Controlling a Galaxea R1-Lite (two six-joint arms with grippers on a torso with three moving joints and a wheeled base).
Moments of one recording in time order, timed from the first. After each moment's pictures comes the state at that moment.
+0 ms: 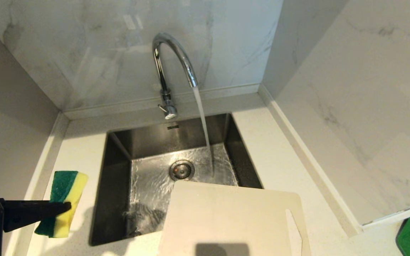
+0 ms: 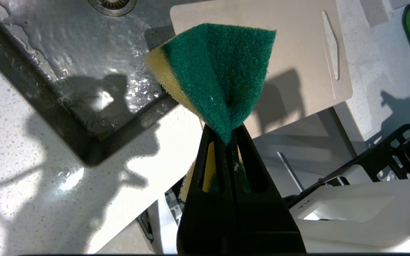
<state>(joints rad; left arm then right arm) -0.63 1.07 -0.80 0.23 -0.05 -0.22 0.06 0.32 -1.17 1.06 0.36 0.85</state>
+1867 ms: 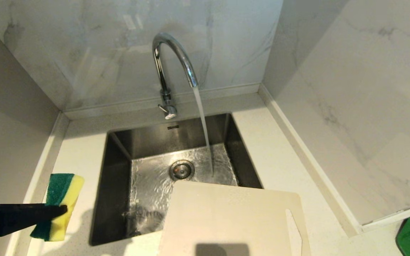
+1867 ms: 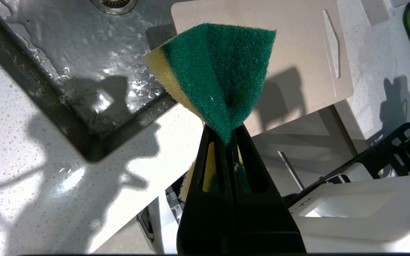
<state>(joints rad) -0.63 1.05 -0.79 0.23 -0.04 -0.22 -0.01 0.01 -0.21 0.41 -0.03 0.12</state>
